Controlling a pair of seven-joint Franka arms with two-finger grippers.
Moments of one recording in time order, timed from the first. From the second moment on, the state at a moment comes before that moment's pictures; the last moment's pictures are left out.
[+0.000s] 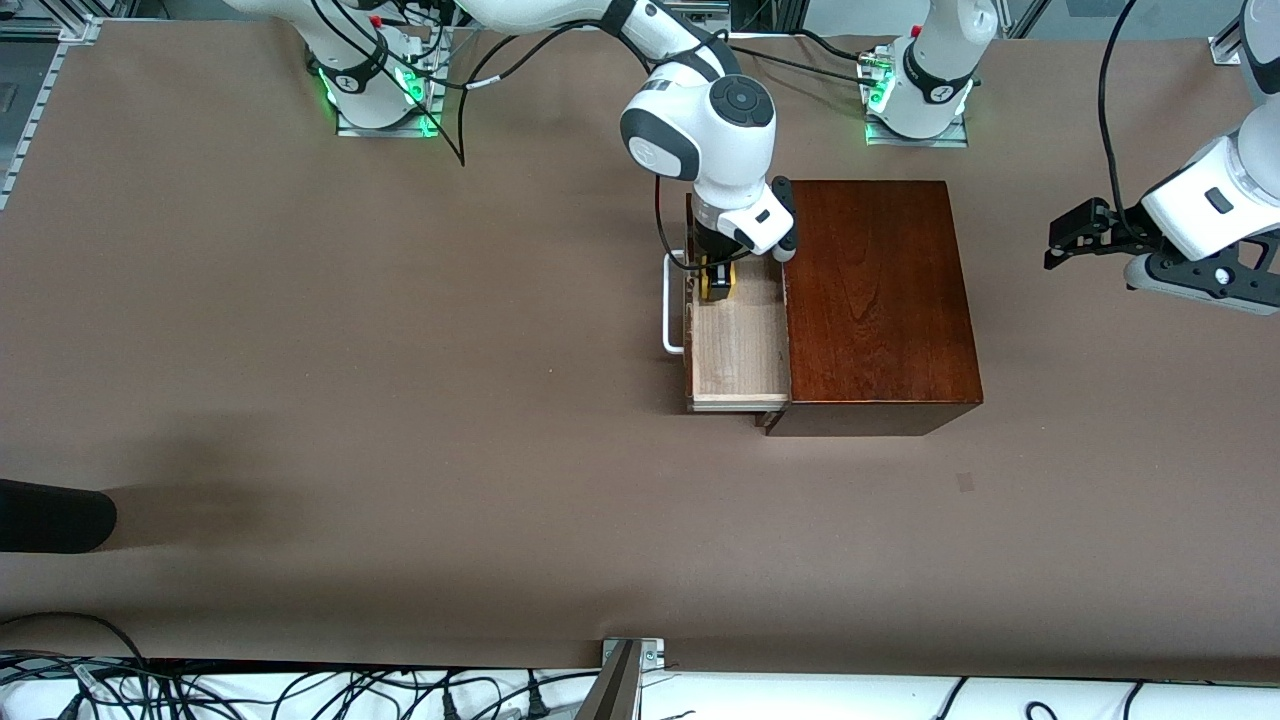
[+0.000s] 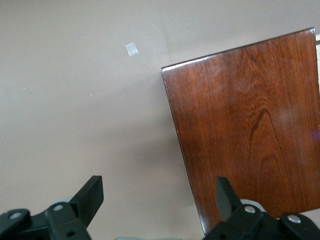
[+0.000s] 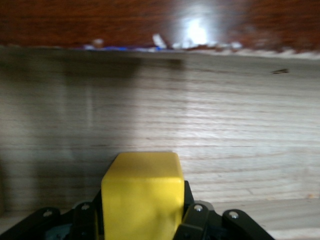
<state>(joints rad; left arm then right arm) -0.10 0.04 0.06 -1.62 0.01 1.54 0.19 0.96 0.81 0.05 -1.18 -0.18 2.08 -0.52</state>
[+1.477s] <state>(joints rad) -0.11 0.13 -0.40 -1.74 -0.40 1.75 0.61 0.29 0.53 0.00 -1.12 0.01 1.58 -0.54</state>
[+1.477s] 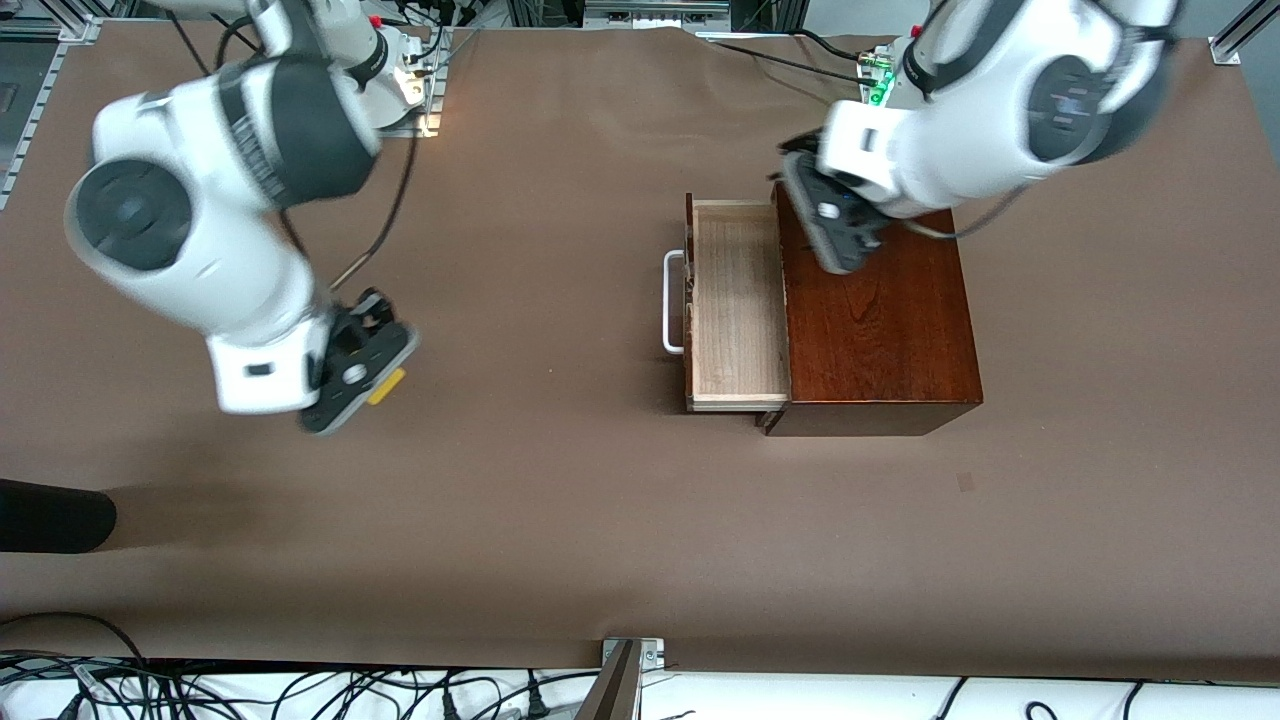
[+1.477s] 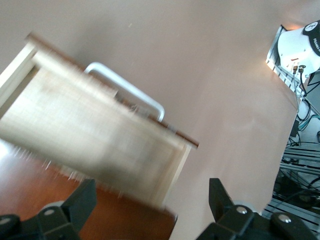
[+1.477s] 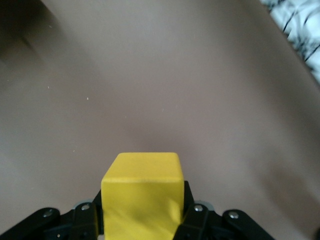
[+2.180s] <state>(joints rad) -0.31 0.41 -0.50 -1.77 -0.06 2.27 0.79 0.17 0.32 -0.04 -1.94 0.02 2.17 -0.29</state>
